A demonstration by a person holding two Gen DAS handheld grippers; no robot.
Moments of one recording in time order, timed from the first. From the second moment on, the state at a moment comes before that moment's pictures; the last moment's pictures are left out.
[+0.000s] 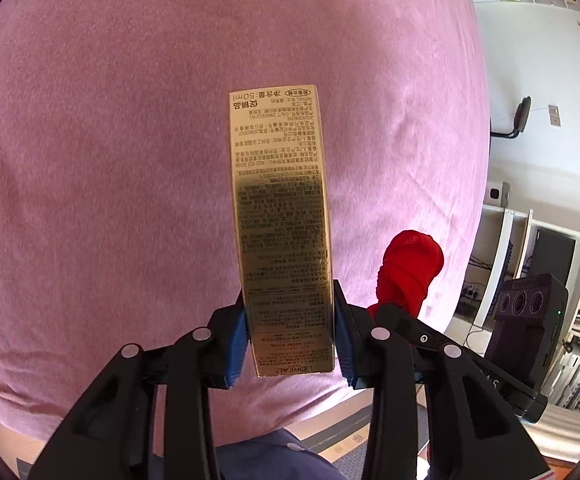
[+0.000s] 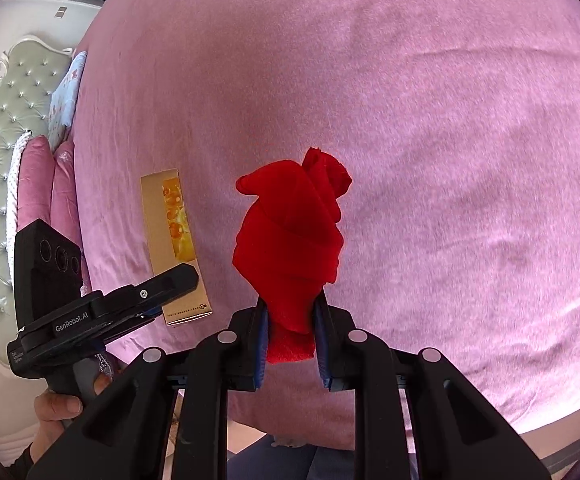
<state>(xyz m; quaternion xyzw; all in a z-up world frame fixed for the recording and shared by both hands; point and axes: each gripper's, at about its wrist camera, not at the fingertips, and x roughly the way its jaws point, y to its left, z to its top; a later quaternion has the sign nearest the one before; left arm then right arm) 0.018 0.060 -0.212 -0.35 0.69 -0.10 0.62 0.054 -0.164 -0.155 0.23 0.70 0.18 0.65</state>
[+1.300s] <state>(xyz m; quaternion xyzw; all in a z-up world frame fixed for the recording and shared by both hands) -0.172 -0.364 -0.199 0.04 0.77 -0.38 0.51 -0.310 -0.486 -0.181 0.49 0.58 -0.11 0.65</state>
